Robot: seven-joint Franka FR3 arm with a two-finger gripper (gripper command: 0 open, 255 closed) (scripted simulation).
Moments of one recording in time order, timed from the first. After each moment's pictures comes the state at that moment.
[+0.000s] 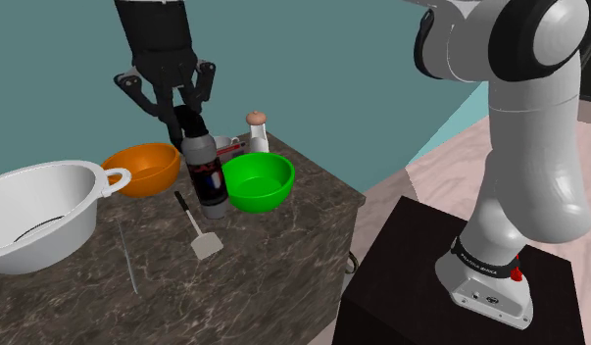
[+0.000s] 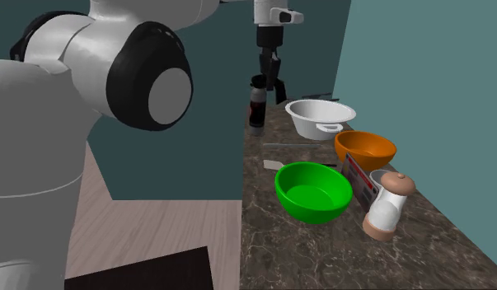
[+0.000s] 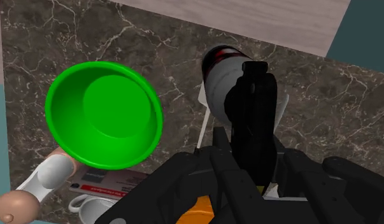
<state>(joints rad) 0.32 0.42 0.56 -1.00 -0.24 1.40 0.84</state>
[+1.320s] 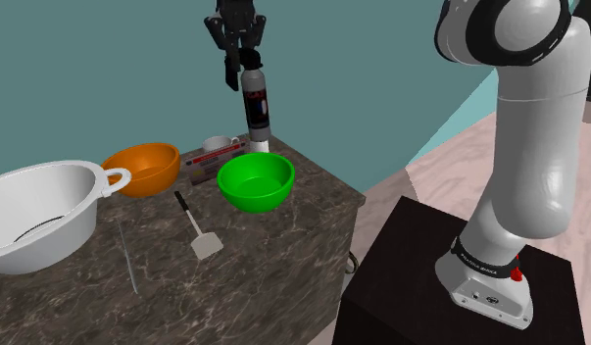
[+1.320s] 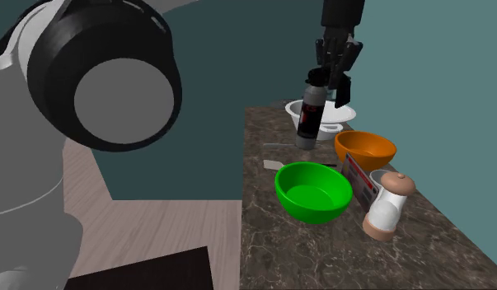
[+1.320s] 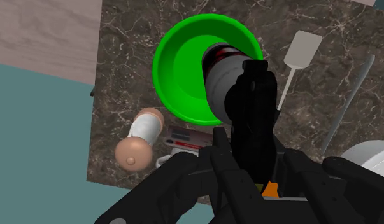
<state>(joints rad) 0.02 0.35 0.48 -0.96 -0.16 1.30 0.47</state>
